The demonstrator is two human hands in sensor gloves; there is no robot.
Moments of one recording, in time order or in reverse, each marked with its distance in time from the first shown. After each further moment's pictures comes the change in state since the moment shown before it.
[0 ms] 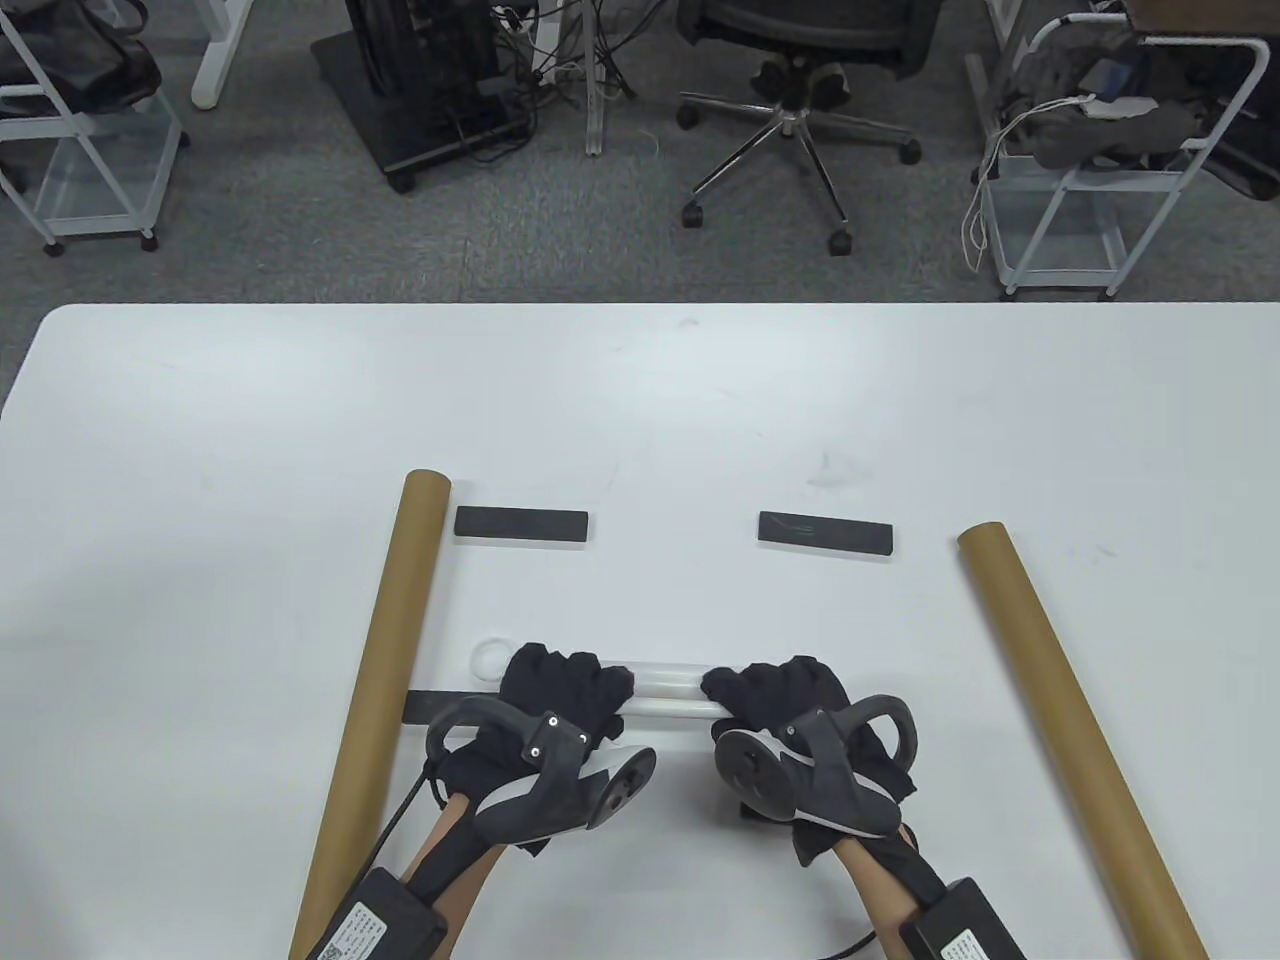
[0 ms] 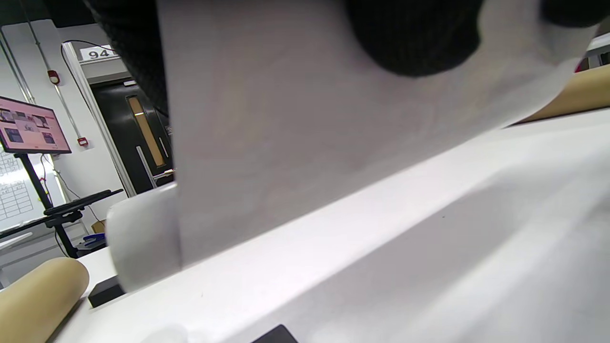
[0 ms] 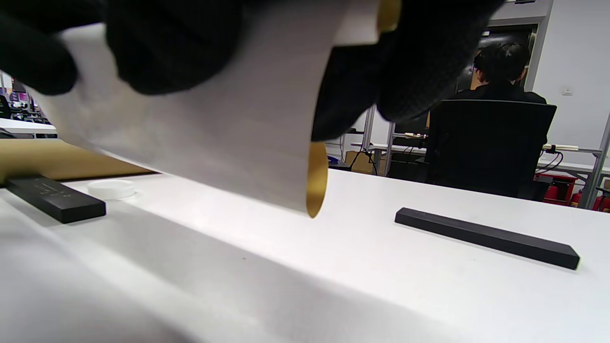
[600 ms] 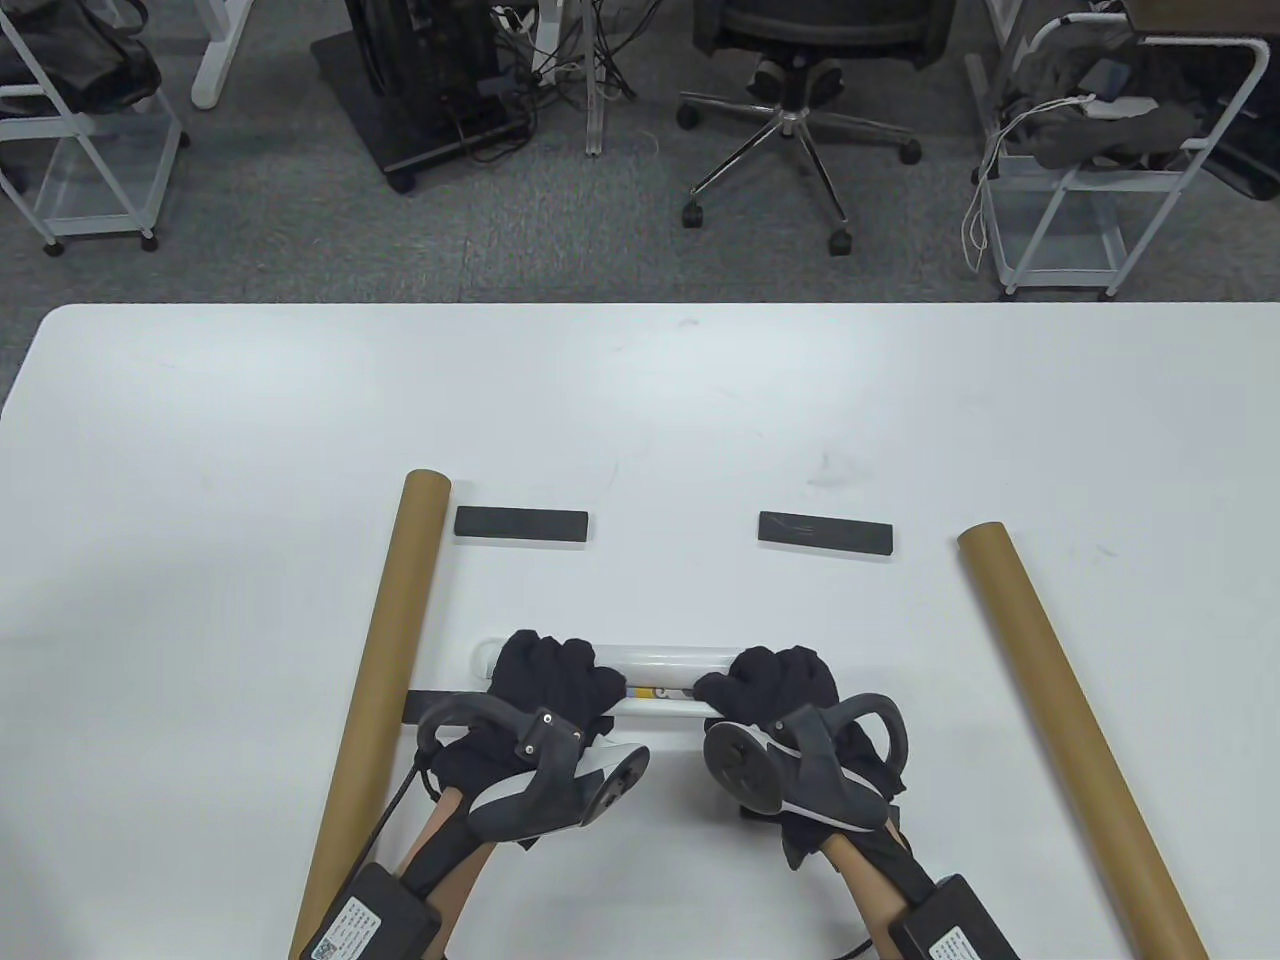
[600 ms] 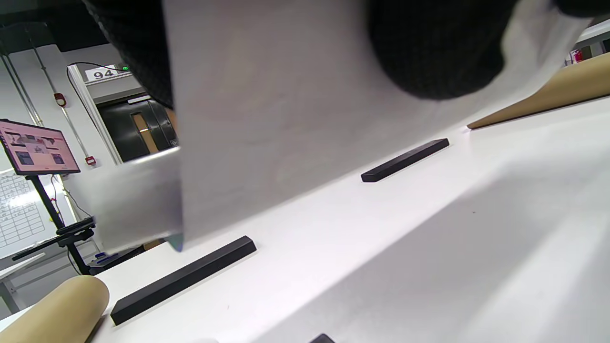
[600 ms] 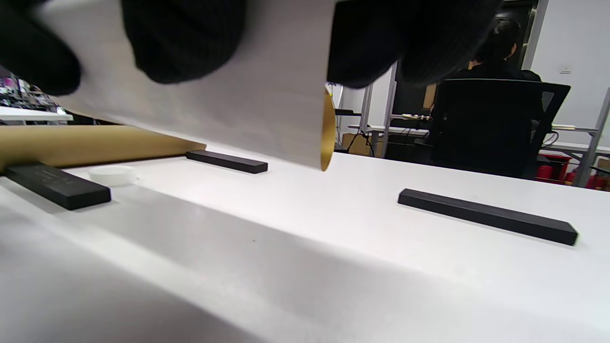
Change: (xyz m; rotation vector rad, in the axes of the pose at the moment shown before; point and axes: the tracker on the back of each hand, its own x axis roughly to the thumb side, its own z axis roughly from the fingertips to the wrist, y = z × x) left_hand -0.004 0.000 -0.001 0.018 0.006 -0.078; right_hand 0.005 0.003 -0.004 0.054 0.027 0.004
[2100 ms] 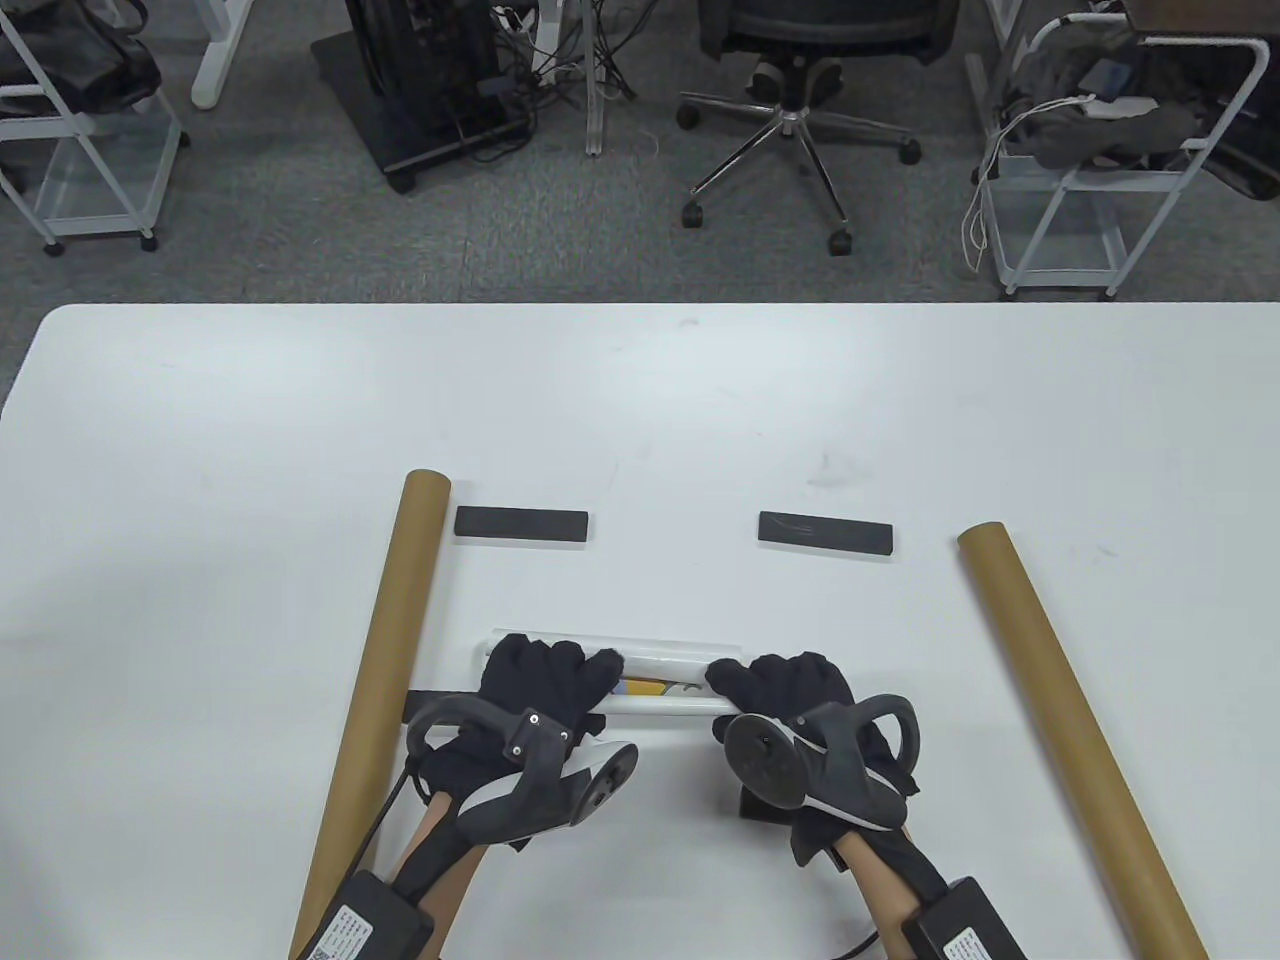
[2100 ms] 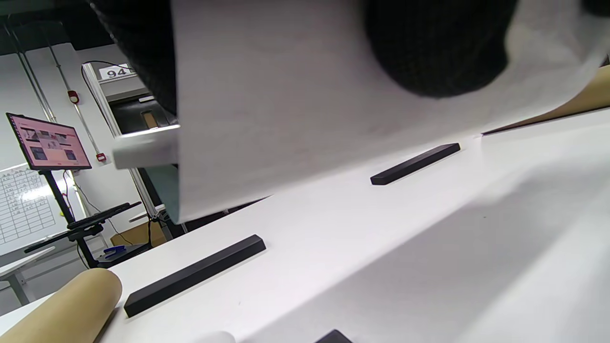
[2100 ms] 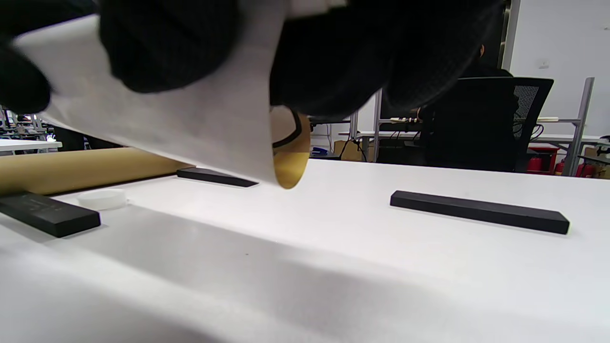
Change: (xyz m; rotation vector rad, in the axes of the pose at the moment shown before) left_hand -0.010 0.004 0.006 0.014 0.027 0.022; right_hand -0.012 -0.001 0.003 -0.052 0.029 -0.080
